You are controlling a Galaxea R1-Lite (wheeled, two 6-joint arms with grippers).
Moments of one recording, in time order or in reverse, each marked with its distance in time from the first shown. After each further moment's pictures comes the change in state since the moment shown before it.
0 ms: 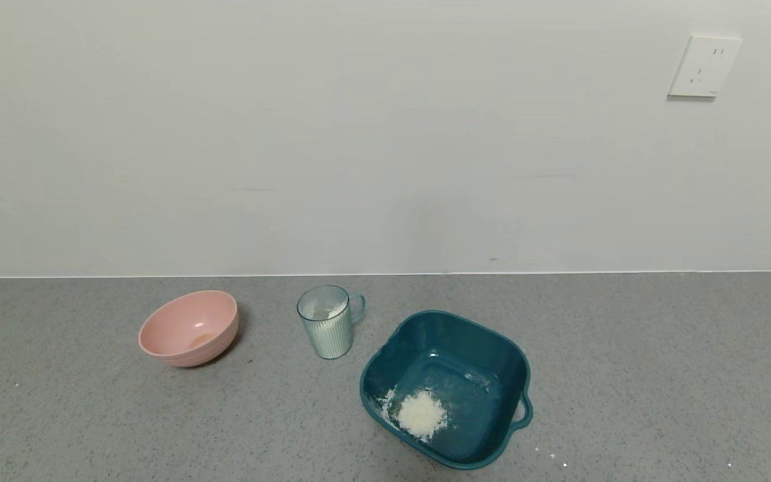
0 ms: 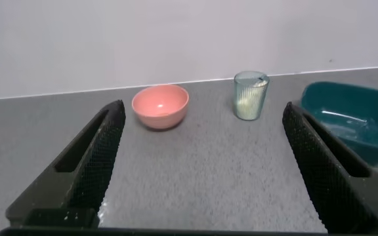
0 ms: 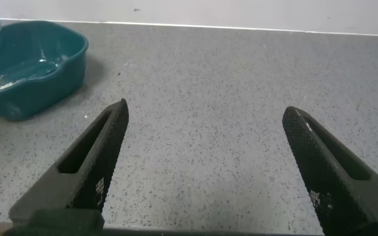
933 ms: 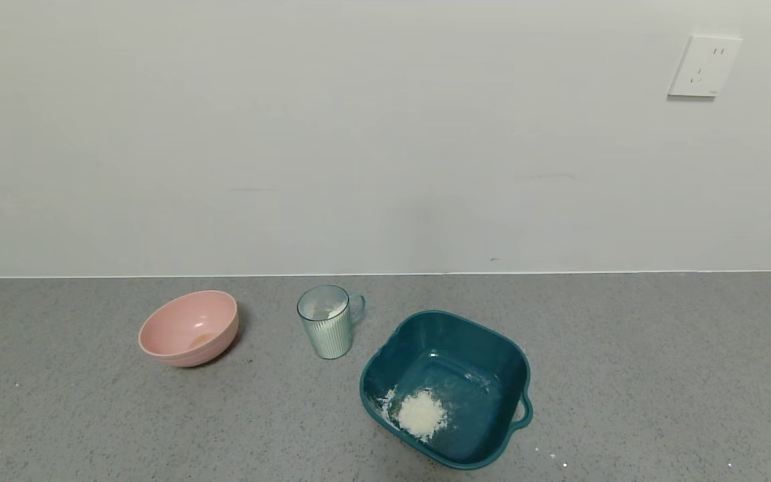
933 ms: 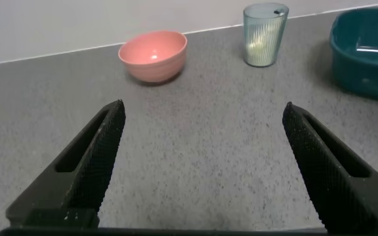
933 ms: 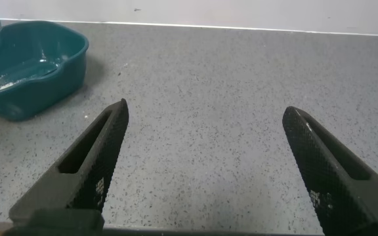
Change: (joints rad) left arm 0.002 -0.113 0.445 -0.230 -0.003 0.063; right arm 0.000 0.000 0.000 0.000 0.000 0.000
